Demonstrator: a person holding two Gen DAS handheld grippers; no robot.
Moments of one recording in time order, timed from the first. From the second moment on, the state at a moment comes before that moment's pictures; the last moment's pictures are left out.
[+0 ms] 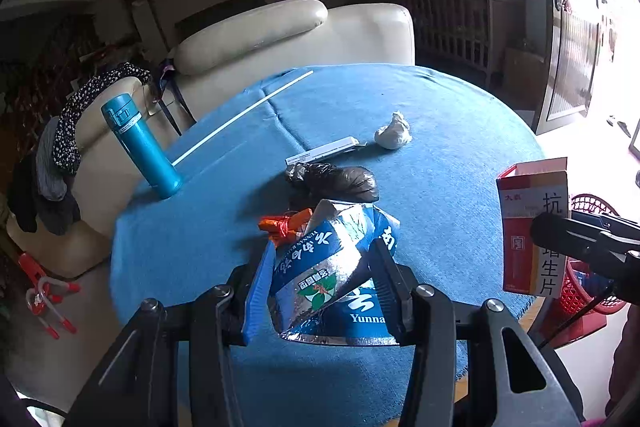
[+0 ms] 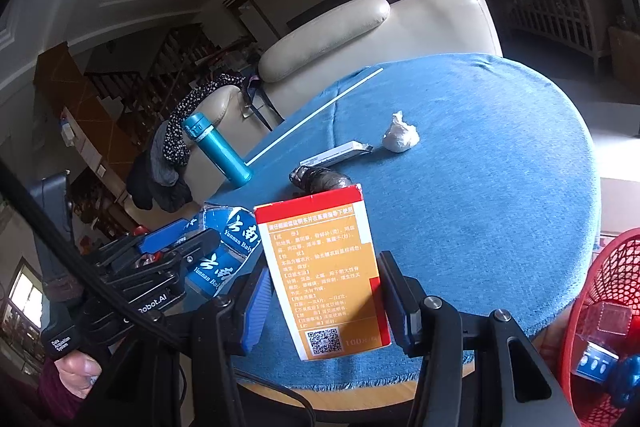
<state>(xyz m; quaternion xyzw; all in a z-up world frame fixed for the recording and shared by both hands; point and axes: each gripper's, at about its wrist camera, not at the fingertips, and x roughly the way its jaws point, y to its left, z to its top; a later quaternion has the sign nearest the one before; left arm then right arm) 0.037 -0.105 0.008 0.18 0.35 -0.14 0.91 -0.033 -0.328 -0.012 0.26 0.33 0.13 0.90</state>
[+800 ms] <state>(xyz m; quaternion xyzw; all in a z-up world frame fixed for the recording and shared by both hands) 0.030 -0.128 0.006 0.20 0.35 -0.15 0.91 -0.054 -0.352 -0.015 0.28 0.32 0.12 0.90</state>
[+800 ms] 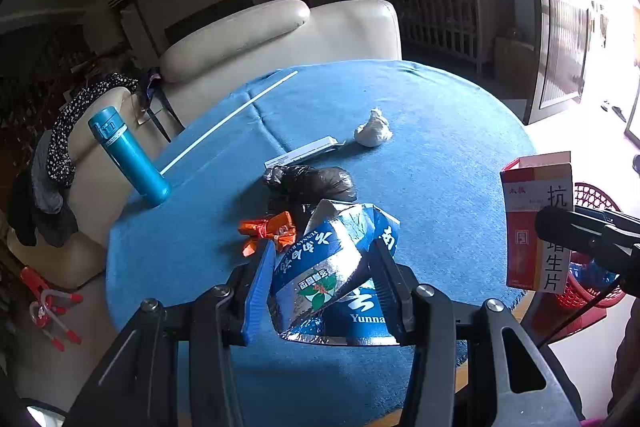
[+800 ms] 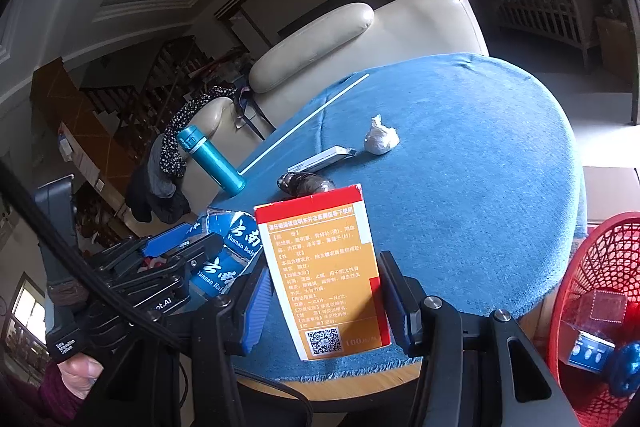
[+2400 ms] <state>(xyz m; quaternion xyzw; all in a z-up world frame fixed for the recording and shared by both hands) 0.007 -0.183 0.007 0.24 0.33 -0.19 0.89 -0.095 -0.397 -0.019 0.31 0.30 0.08 0.90</state>
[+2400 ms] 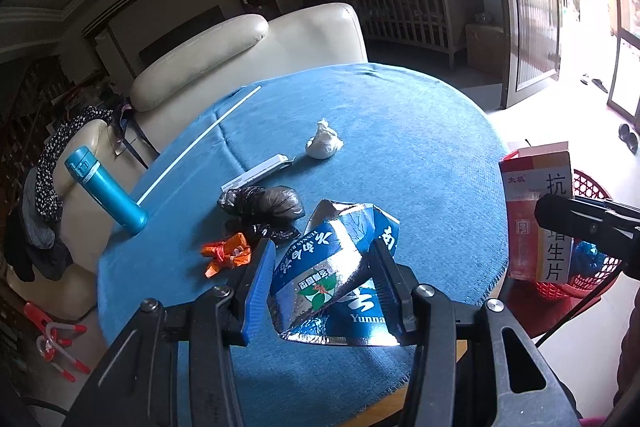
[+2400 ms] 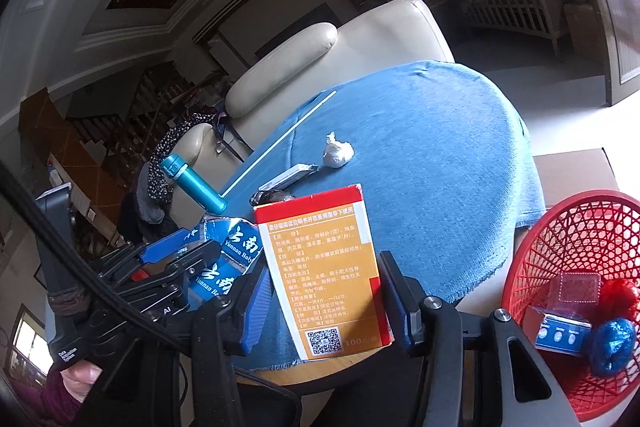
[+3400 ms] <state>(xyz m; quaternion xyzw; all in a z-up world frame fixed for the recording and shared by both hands) 0.004 -0.195 0.006 0.25 0.33 -0.20 0.89 -0.104 -0.405 -0.018 0.32 0.30 0.06 0.90</state>
